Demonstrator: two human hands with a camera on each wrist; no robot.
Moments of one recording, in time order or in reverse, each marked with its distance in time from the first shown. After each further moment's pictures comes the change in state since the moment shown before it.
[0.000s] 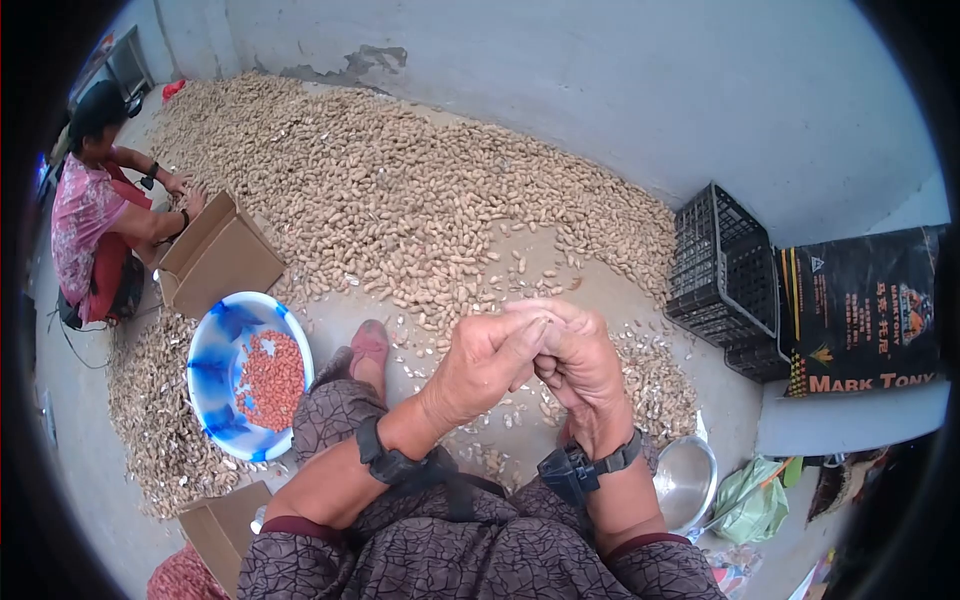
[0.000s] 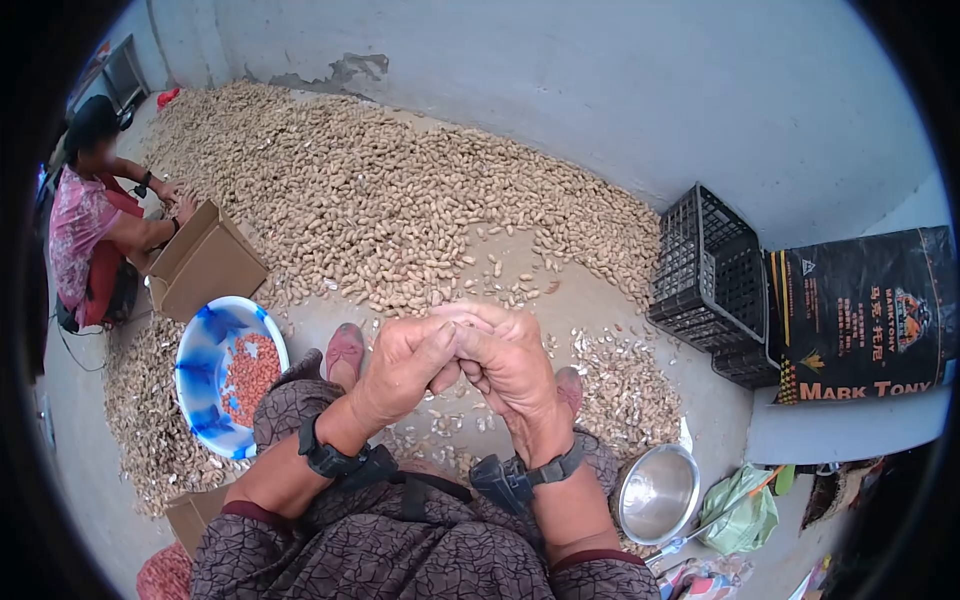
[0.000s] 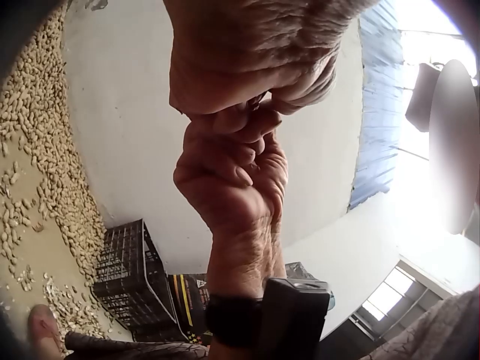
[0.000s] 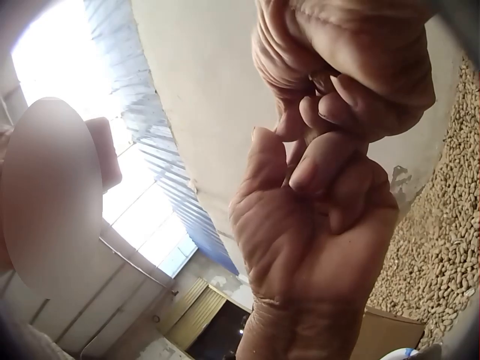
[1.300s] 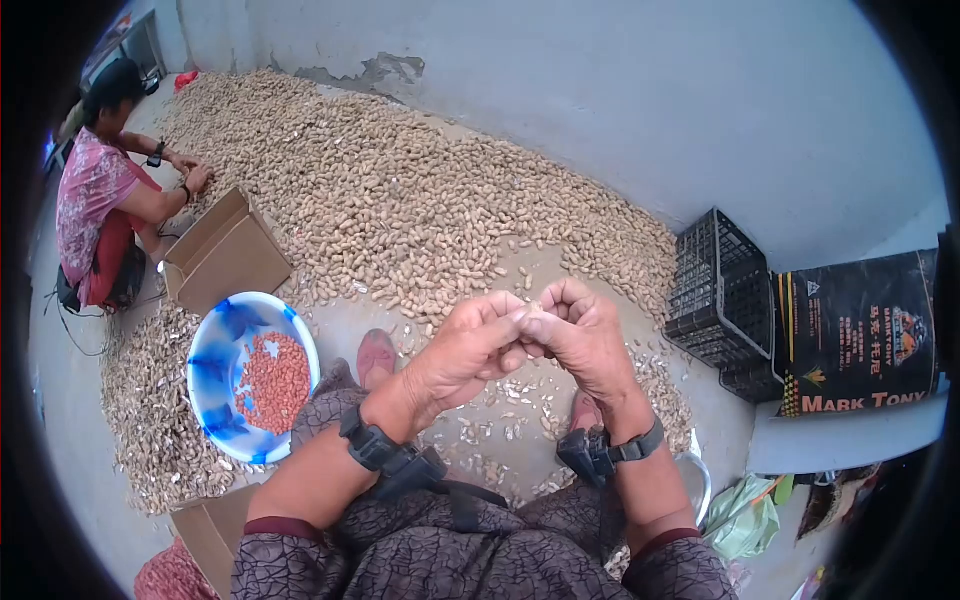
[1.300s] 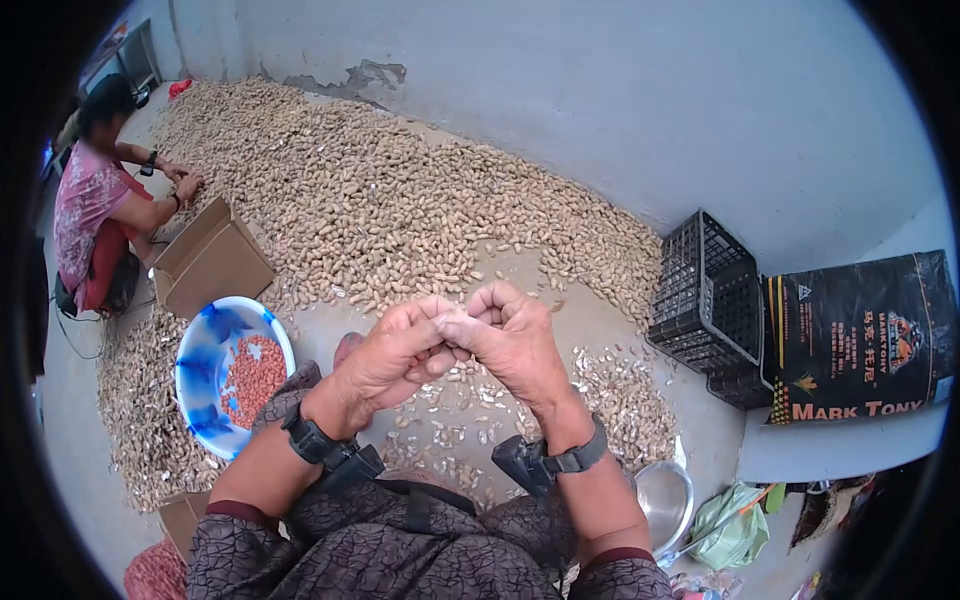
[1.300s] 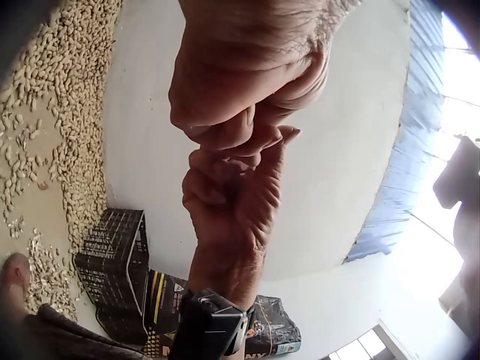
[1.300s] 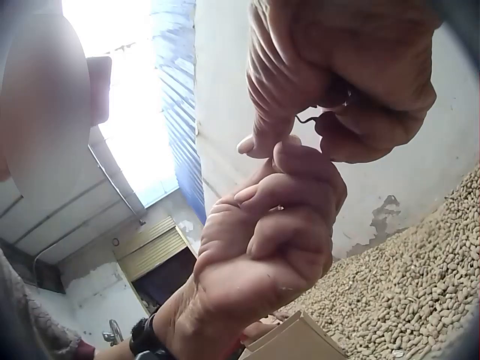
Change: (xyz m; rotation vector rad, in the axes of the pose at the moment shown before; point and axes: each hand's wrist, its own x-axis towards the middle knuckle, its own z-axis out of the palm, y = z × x) left_hand 0.006 0.007 -0.032 -0.518 0.023 -0.210; right_hand 0.024 -0.014 0.019 -0.324 0.045 -0.057
